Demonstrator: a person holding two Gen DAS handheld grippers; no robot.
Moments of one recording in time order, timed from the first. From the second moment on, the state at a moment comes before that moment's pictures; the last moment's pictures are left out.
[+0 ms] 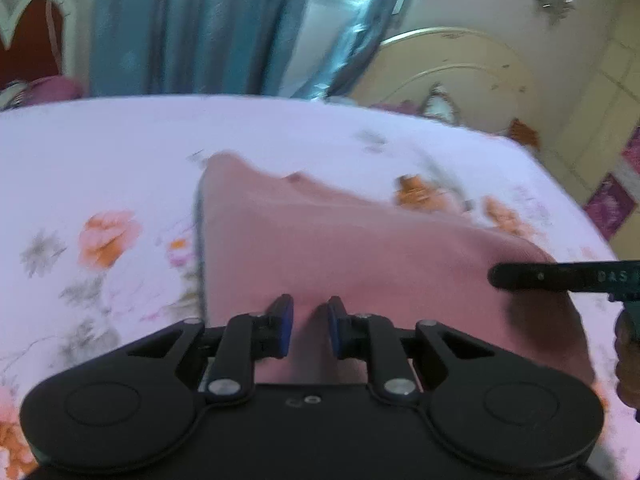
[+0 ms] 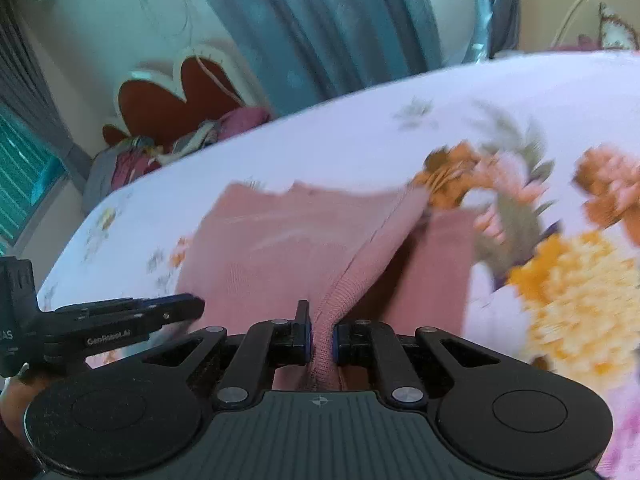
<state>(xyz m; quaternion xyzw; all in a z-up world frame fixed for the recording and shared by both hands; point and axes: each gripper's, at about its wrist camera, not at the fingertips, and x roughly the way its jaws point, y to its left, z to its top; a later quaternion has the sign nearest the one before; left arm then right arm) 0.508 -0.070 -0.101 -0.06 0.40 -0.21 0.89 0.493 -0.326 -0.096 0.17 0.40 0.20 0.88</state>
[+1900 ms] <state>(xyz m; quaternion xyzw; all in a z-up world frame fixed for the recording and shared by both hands) 0.482 -0.082 -0.110 -0.02 0.41 -0.20 0.89 0.491 -0.364 -0.146 0.19 0.47 0.19 0.84</state>
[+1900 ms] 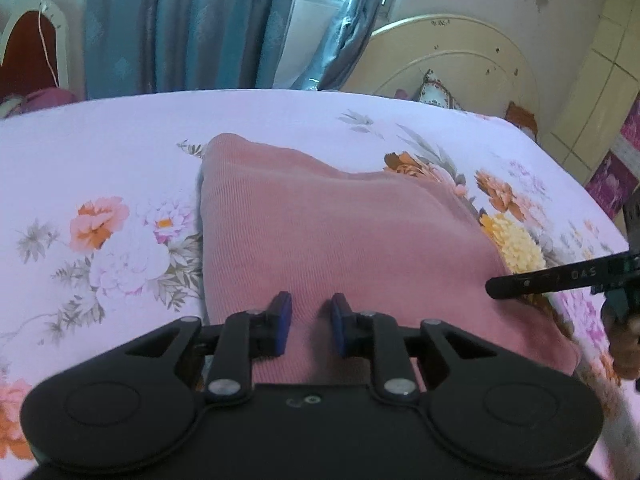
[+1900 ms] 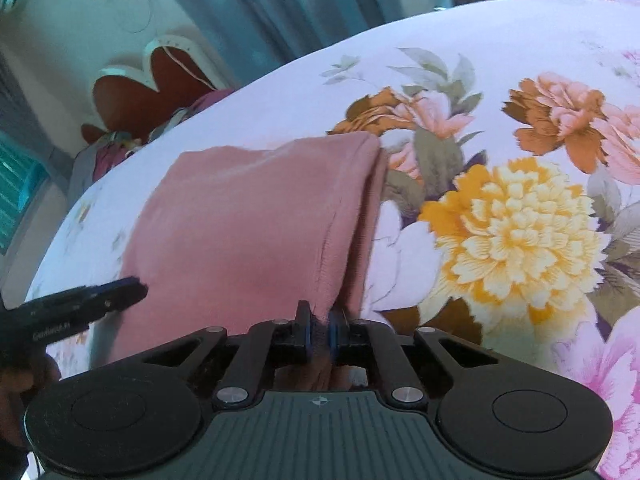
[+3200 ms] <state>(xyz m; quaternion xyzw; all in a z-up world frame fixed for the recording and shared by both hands) 0.381 -0.071 -0.109 -0.02 0.43 -0.14 0.89 0.380 -0.327 -0.115 -0.02 0.42 0.16 0.89</state>
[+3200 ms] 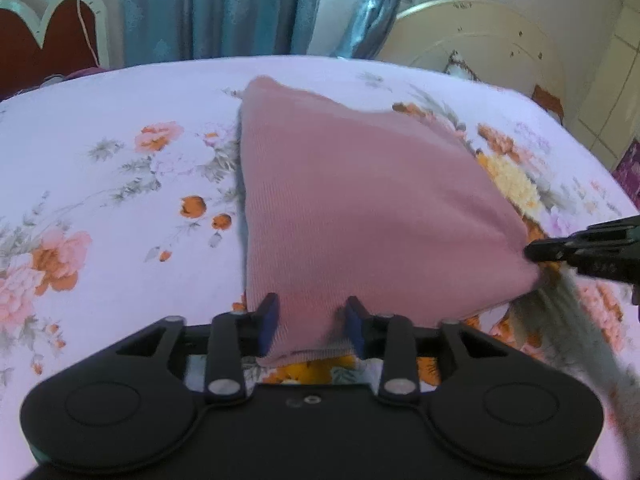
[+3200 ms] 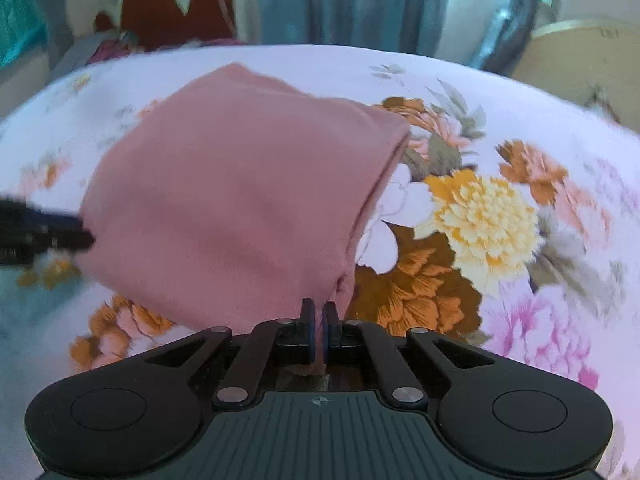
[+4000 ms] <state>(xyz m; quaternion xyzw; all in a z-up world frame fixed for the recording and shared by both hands) 0.439 -0.052 -0.109 -0.08 0.44 -0.09 0.89 0.447 -0.398 -0.119 0.23 0.41 0.17 0.87</state>
